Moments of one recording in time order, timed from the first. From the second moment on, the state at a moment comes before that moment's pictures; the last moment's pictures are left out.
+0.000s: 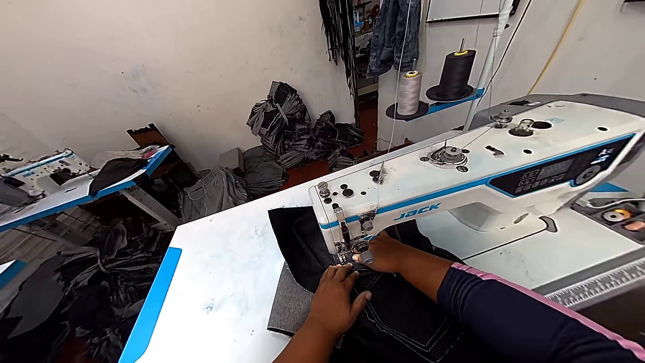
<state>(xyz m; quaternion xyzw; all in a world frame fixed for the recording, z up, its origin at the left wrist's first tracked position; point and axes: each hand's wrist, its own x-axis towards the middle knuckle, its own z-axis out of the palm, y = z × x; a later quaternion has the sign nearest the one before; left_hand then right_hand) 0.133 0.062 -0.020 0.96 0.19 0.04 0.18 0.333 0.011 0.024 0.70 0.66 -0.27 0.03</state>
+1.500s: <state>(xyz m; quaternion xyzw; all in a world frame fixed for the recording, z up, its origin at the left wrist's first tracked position) 0.084 0.012 -0.015 0.96 0.20 -0.01 0.18 0.306 -0.059 -0.027 0.68 0.71 -0.17 -0.04</state>
